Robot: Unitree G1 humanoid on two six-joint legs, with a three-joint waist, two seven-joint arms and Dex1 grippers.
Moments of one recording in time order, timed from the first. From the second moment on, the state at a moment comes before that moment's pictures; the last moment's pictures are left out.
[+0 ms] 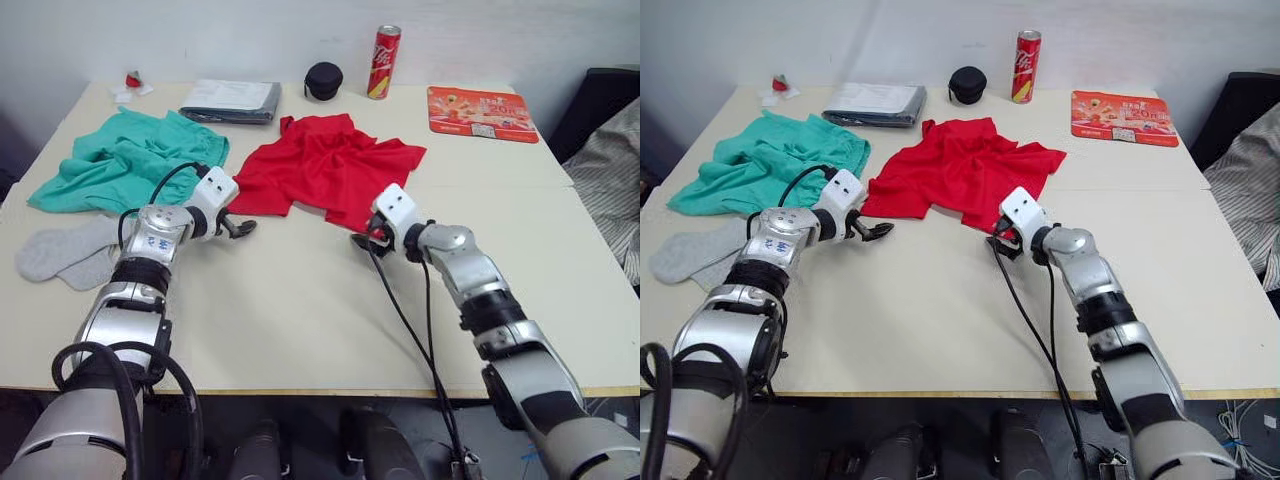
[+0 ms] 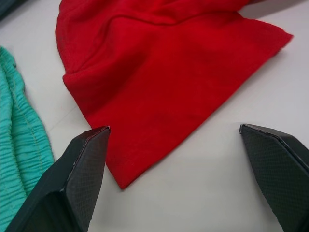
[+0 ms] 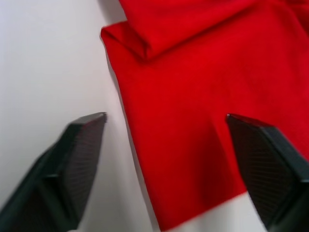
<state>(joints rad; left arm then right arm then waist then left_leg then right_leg) -1.10 0.50 -0.10 1.20 0.10 -0.01 -0.59 -0.89 -0.33 0.20 0.65 -0.01 0.28 0.60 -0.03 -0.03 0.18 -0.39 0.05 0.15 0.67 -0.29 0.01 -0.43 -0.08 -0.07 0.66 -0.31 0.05</state>
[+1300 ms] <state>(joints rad) -0.15 0.82 0.16 -0.05 -0.29 0.35 -1.25 -0.09 -0.88 -0.06 -0.04 0.19 0.15 1.07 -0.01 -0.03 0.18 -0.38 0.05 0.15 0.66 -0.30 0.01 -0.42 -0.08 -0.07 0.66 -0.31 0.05</state>
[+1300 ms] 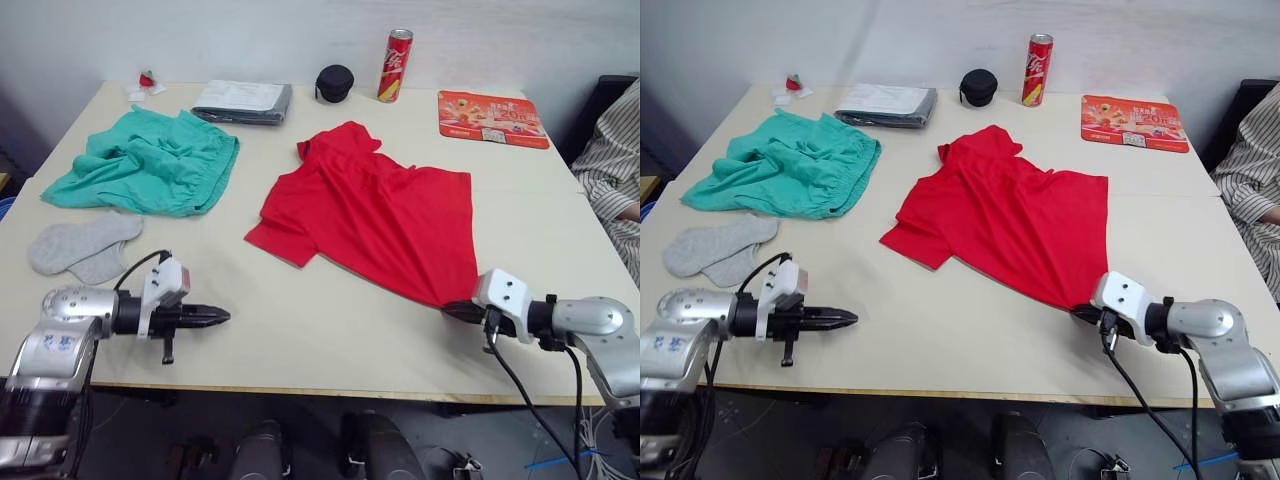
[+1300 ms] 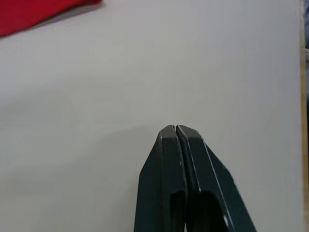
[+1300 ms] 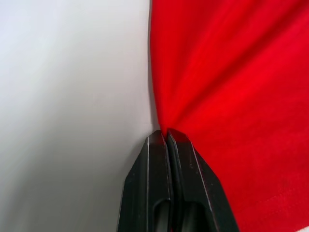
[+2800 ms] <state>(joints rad) -0.80 0.66 -0.09 0.90 -0.03 -0.27 -1.38 0.04 -0.83 -0.13 -0.12 0.25 0.16 0.99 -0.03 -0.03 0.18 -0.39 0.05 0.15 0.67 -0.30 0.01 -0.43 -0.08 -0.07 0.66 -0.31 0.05</state>
